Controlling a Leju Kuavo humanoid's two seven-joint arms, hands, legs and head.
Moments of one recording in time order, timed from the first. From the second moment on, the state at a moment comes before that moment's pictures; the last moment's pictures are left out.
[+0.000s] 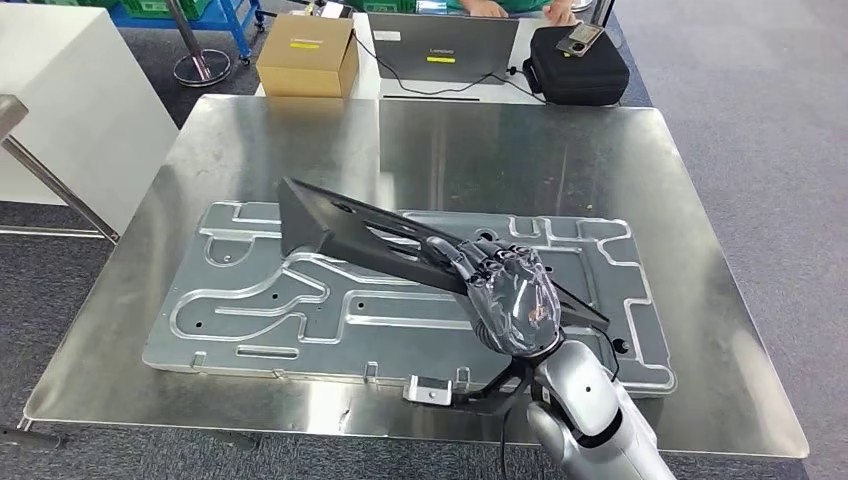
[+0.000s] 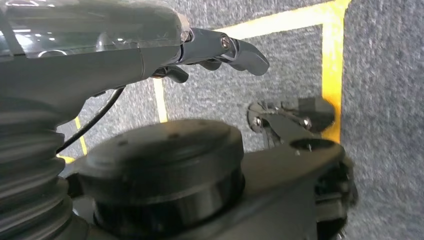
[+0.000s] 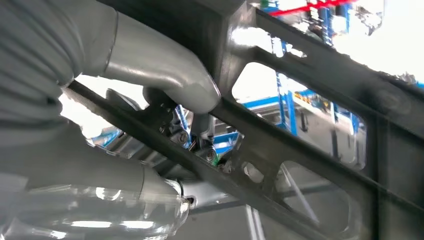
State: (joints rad) left arm -0.09 -0.21 1.15 -0.21 -1.15 0.12 -0.06; right arm -0.28 -0.09 0.53 -1.62 1.47 -0.46 -0.19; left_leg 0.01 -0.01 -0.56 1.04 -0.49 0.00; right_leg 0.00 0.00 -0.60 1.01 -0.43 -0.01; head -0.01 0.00
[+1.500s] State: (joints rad) left arm -0.09 -0.23 1.19 -0.20 -1.14 0.13 -0.11; right arm -0.69 -0.24 0.38 -0.78 0.49 0.03 -0.51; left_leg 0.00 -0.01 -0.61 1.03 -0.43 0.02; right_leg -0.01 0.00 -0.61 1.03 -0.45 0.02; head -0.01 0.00
